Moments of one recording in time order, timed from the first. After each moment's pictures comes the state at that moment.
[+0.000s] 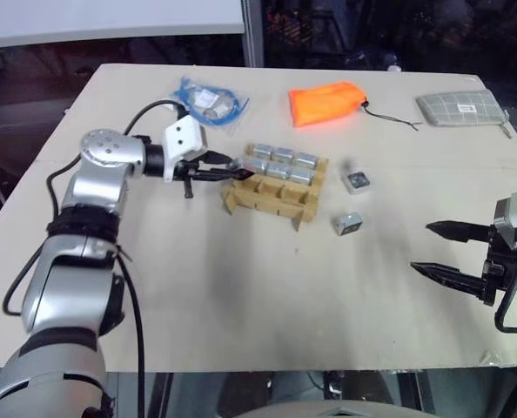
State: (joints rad) left arm -1.02 0.73 -0.20 0.87 -0.12 -0.24 -1.40; right arm 0.14 -0.96 -0.54 -0.64 0.85 0.82 0.95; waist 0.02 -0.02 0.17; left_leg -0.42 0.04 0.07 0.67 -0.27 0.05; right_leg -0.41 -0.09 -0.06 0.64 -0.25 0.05
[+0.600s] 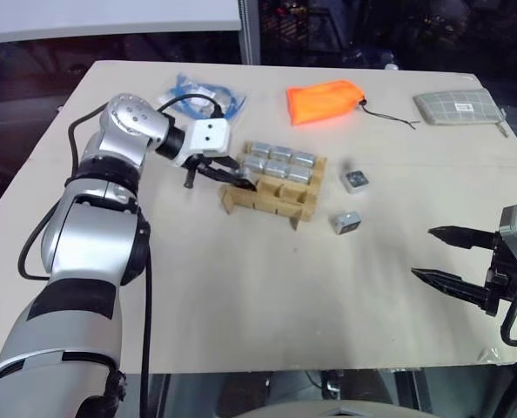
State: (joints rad) left arm -1.37 0.64 -0.30 1.29 0.22 -0.47 -1.52; right arm 0.22 -0.95 -0.60 -0.71 0.92 0.83 0.87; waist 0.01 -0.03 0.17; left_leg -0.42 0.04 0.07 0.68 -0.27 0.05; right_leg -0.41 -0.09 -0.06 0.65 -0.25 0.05
